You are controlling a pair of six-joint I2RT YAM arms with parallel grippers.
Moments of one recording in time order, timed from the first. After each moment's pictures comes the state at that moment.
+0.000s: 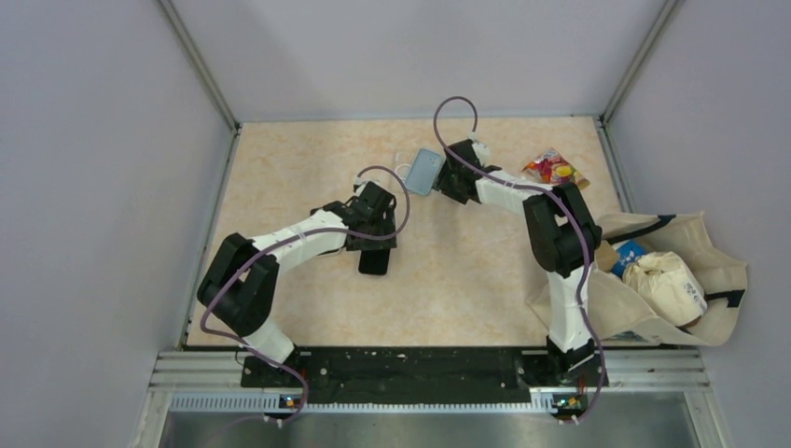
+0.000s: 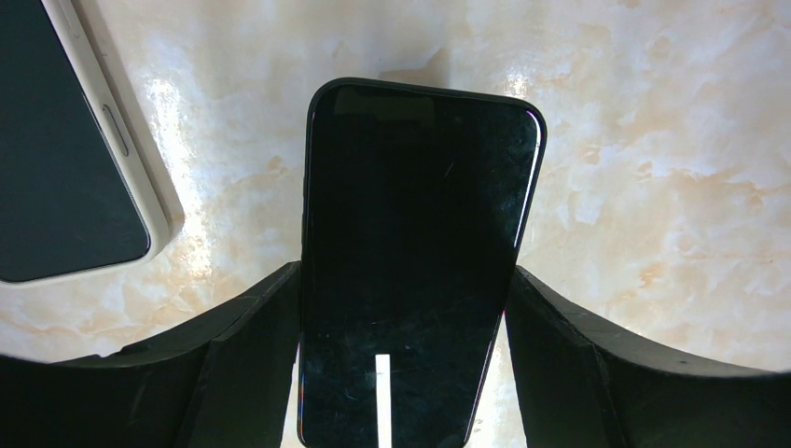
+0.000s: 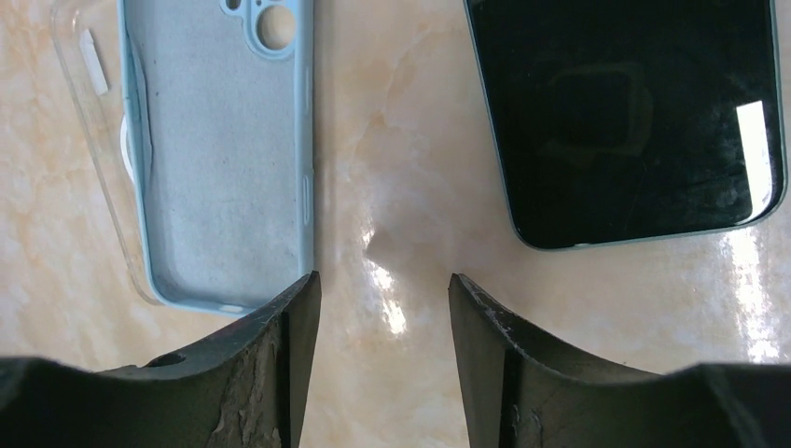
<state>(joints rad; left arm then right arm) -0.63 1.63 1.06 -0.49 -0.21 -0.64 0.47 2.08 1.44 -0.20 0.18 0.82</state>
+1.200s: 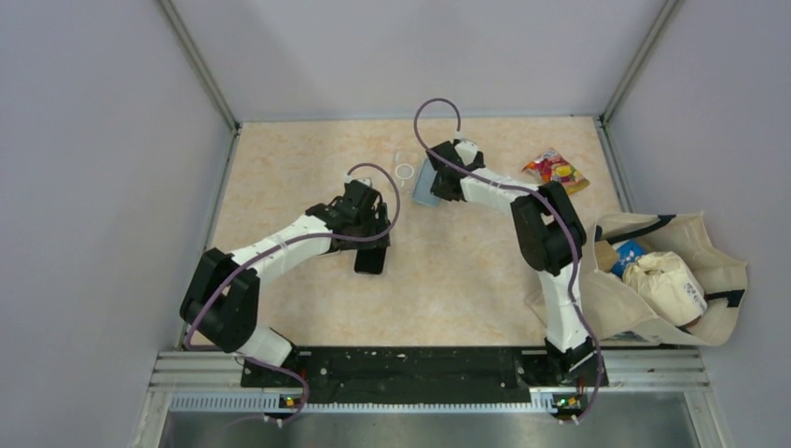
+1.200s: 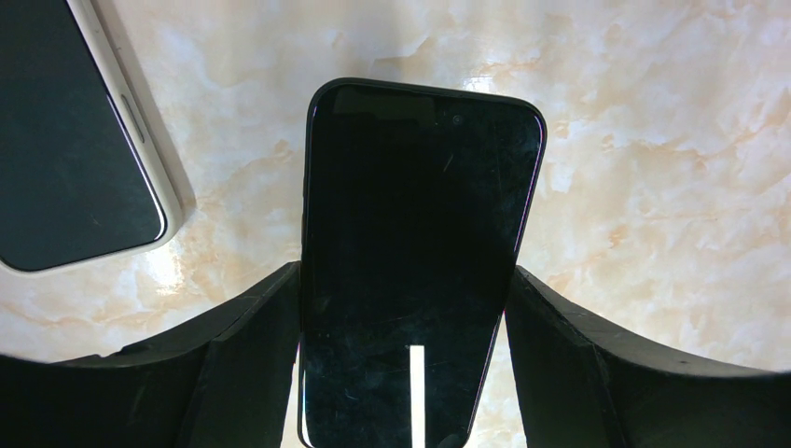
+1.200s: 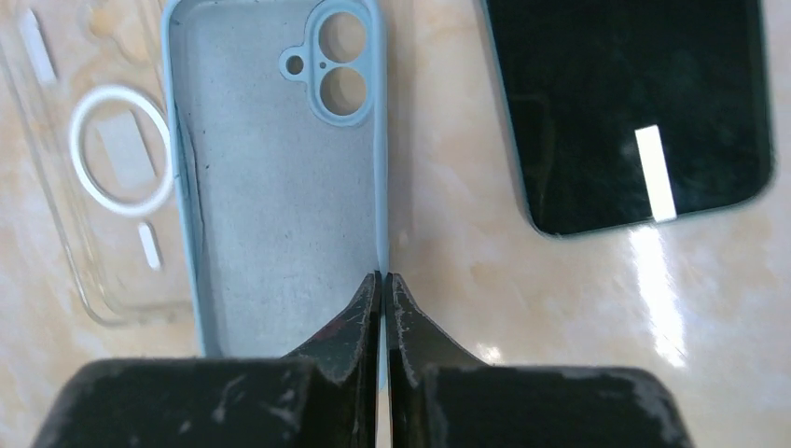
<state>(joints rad) -0.58 1.51 1.00 -0.48 -0.11 -0.60 0.55 2.17 1.59 -0.31 0.37 0.81</state>
